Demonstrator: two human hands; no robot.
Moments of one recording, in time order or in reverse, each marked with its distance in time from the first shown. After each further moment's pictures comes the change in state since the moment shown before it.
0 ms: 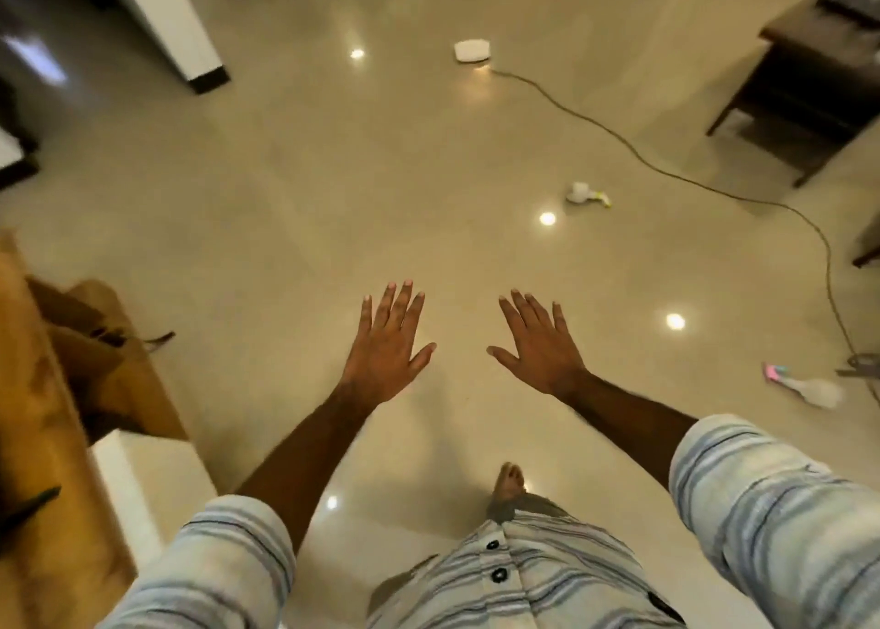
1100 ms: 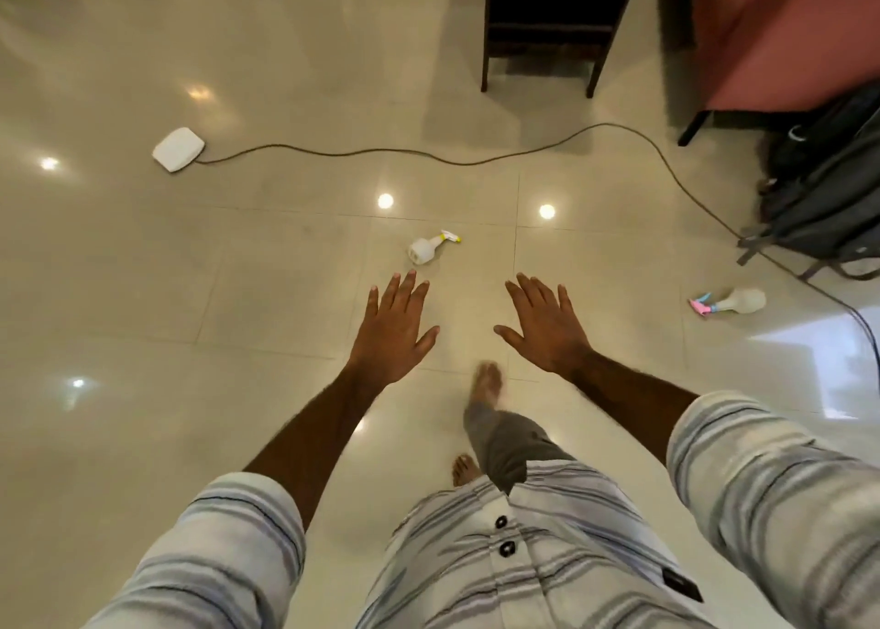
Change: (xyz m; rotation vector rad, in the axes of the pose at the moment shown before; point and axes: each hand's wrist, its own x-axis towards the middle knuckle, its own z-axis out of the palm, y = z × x) left_hand 0.768 0.132 -0.012 0.030 -0.236 0.662; right_hand 0.387 0.439 -0.083 0.271 0.007 0.714
